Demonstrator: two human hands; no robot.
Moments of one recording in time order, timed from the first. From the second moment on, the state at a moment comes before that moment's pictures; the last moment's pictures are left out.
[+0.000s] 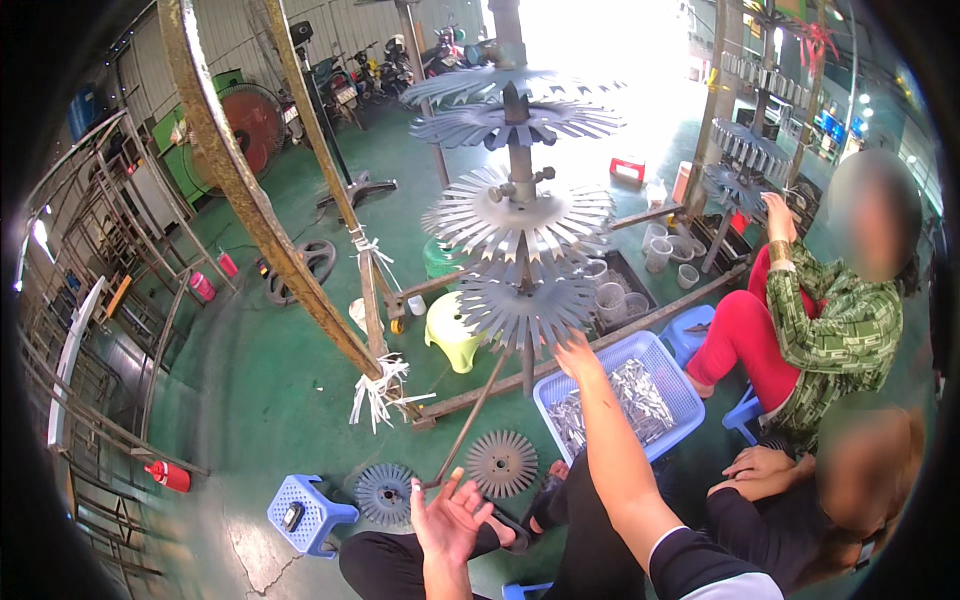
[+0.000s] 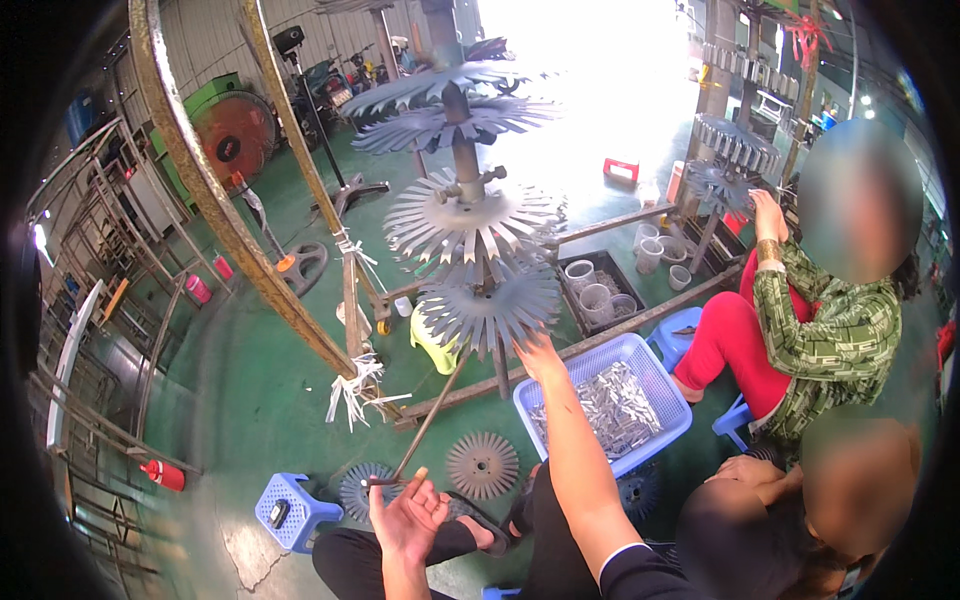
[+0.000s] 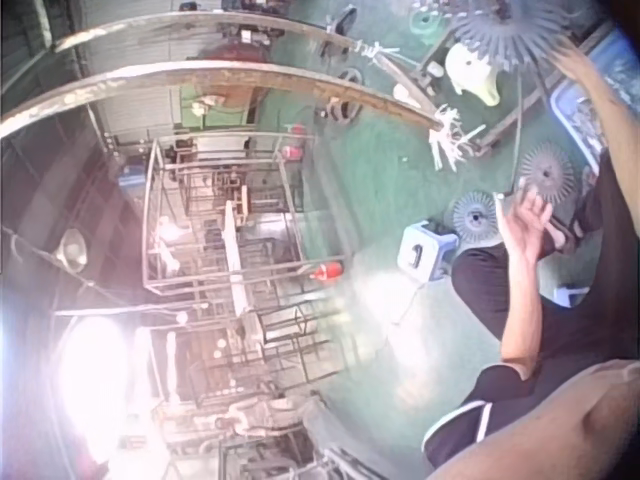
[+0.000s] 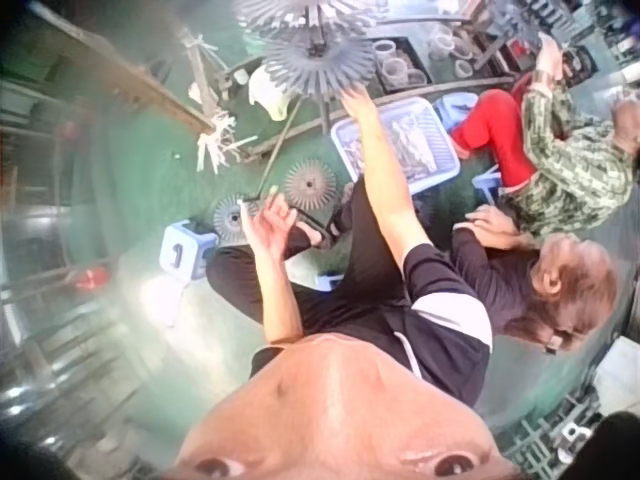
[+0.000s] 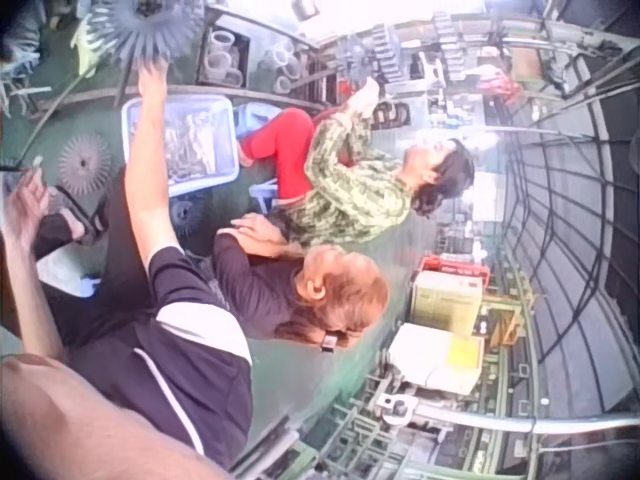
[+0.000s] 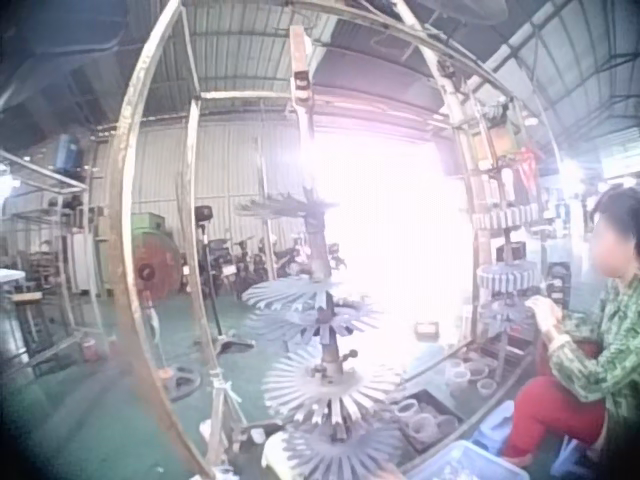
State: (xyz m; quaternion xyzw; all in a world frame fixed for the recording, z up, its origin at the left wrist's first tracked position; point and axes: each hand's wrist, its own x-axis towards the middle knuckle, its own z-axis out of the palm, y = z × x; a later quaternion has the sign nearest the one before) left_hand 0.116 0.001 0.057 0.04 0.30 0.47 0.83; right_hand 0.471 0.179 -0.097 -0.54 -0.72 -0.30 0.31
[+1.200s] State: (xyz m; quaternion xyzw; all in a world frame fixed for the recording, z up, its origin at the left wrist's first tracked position) left_hand 0.116 0.031 0.054 0.30 0.38 0.56 0.67; right_hand 0.460 0.166 -0.073 -0.49 -0.71 -0.06 0.51
